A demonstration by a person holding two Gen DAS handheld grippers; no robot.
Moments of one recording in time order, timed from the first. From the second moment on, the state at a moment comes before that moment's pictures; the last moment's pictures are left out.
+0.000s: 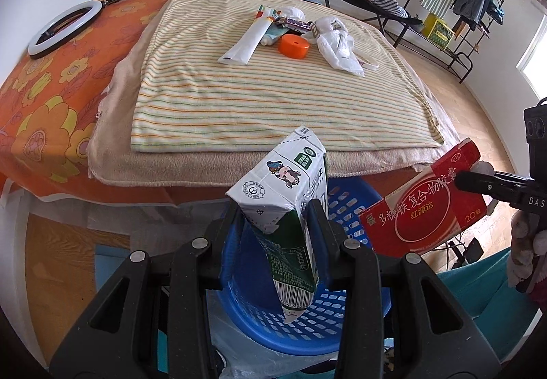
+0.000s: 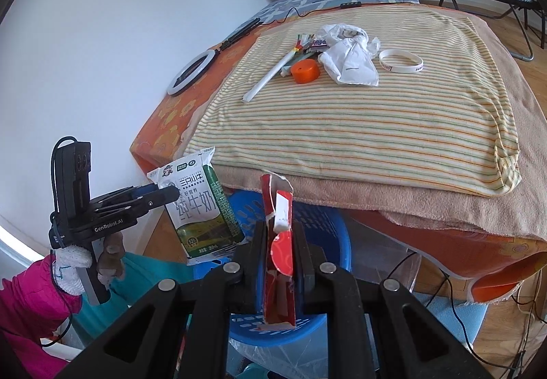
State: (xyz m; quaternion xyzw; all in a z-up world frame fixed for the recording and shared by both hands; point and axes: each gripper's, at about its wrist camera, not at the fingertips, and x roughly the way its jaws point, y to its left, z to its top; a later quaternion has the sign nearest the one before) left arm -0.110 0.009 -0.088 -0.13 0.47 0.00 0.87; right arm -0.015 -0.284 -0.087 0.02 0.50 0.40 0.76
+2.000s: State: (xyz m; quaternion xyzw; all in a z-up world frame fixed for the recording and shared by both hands) left arm -0.060 -0.013 -0.087 -0.10 0.51 -0.02 0.85; right arm 0.007 -0.264 -0.106 -0.05 0.53 0.30 0.79
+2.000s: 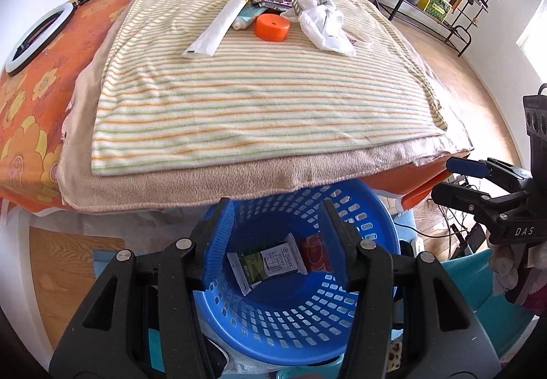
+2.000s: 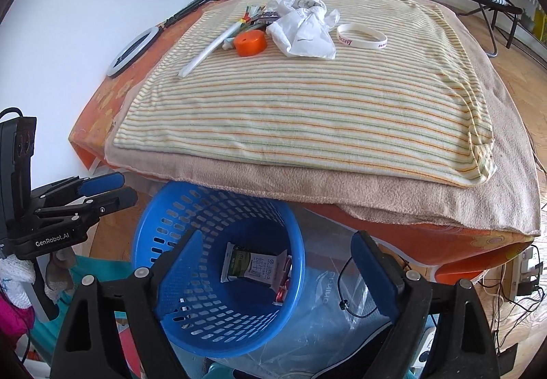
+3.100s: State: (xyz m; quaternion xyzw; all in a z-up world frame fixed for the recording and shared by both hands) left arm 0.139 0.079 -0.085 -0.19 0.51 0.02 0.84; right arm 0.219 -0.197 -0.053 0.03 0.47 0.27 0.84
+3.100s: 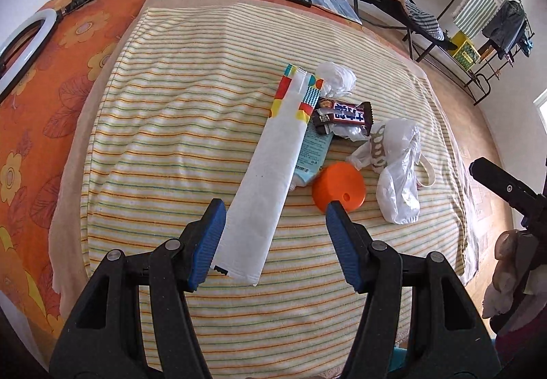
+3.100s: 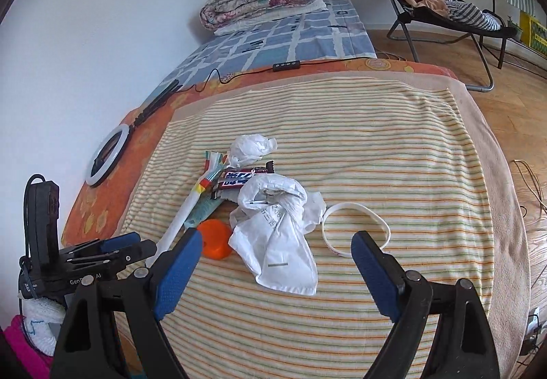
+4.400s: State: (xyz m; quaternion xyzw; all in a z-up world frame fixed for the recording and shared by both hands) left arm 0.199 0.099 -0.109 -0.18 0.50 0.03 0.84; right arm 0.267 -0.148 -0.115 0.03 0.51 0.29 0.81
